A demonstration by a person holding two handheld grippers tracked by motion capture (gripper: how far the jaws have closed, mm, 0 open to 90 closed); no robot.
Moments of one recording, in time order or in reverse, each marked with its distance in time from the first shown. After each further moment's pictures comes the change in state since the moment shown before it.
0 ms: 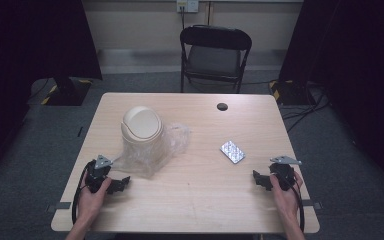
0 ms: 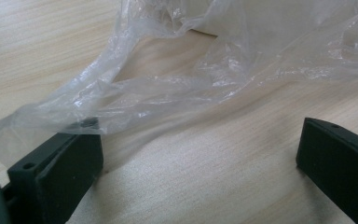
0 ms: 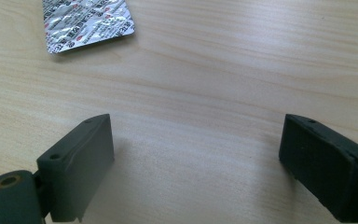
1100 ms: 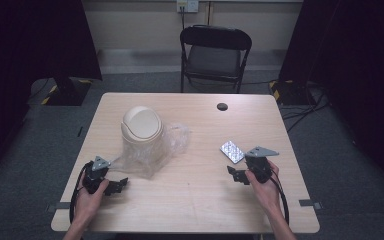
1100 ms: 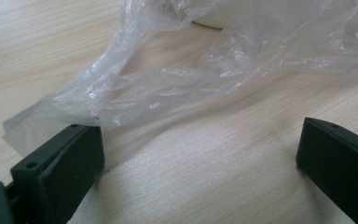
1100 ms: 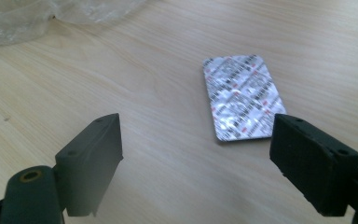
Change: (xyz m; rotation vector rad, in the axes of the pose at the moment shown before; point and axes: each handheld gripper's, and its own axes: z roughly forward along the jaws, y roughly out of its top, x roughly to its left) left arm 0.003 -0.005 -0.005 -0.001 -0.002 0.010; right arm 0.072 0.050 -0.006 -0.076 0.251 -0.153
